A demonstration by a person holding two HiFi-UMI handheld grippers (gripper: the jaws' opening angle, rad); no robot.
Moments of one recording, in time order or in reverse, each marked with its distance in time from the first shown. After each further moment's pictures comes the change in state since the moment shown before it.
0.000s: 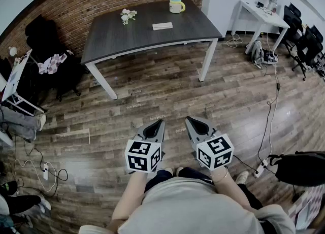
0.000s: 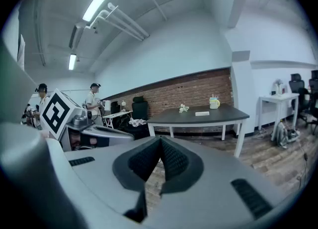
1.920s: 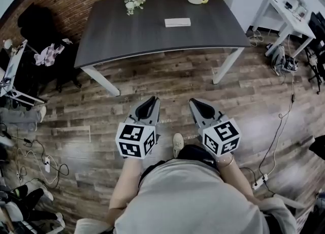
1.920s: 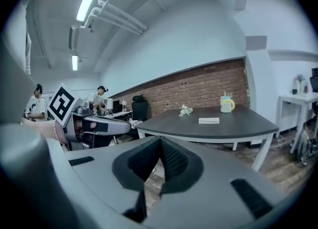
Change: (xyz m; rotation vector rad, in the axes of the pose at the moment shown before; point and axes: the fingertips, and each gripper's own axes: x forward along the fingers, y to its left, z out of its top) left arm 0.189 0.177 0.110 0.011 -0.070 0.113; right arm 0.231 -0.145 0.068 -0.043 0.021 0.120
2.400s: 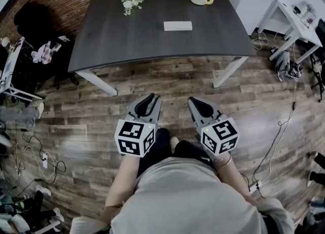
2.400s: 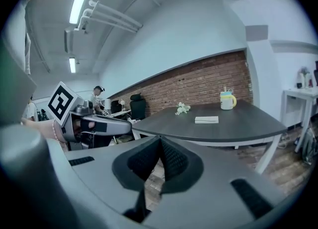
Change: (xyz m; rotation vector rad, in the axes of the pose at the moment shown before) left arm 0.084 0.017 0.018 -0.006 0.049 0.019; right arm 0.053 -0.071 0.013 0.035 0.027 0.033
